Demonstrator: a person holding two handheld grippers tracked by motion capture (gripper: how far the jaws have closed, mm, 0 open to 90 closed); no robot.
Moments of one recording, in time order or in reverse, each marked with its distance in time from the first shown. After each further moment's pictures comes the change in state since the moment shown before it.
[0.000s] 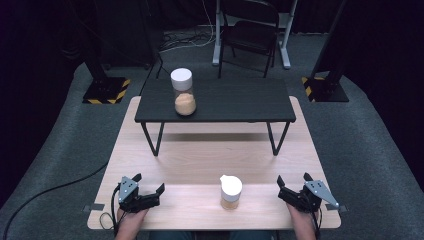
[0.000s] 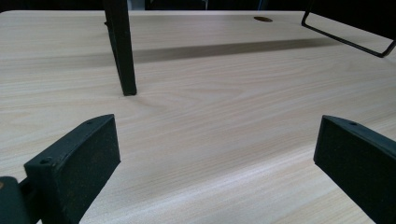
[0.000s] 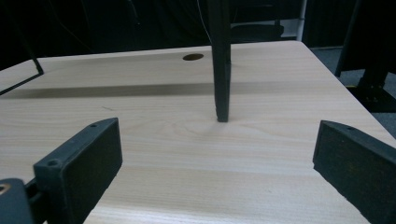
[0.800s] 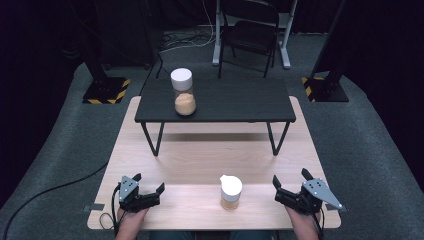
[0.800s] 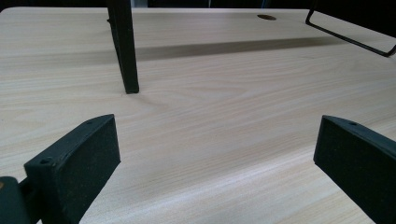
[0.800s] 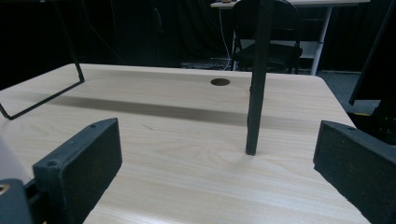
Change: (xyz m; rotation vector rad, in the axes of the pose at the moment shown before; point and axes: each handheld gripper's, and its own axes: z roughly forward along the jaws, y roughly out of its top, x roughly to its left) left arm -0.002 0.002 0.002 0.012 0.012 -0.002; right arm 0.025 0.040 -0.029 -0.023 0.062 -0.095
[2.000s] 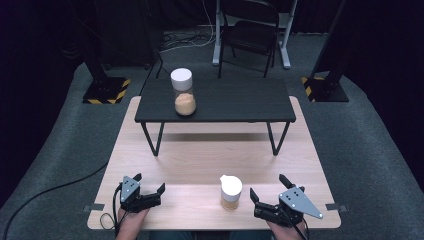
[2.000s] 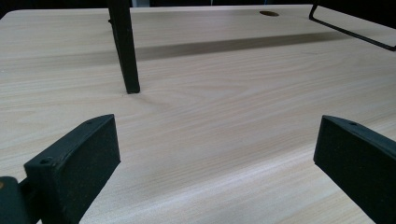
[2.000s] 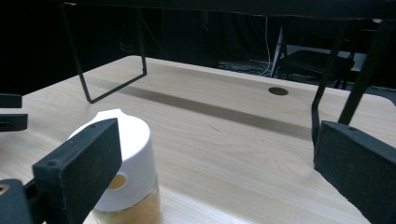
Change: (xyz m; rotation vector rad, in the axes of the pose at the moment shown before) left arm -0.004 0.001 0.001 0.006 0.014 0.016; right arm 0.041 0.018 -0.018 0.012 0.167 -0.084
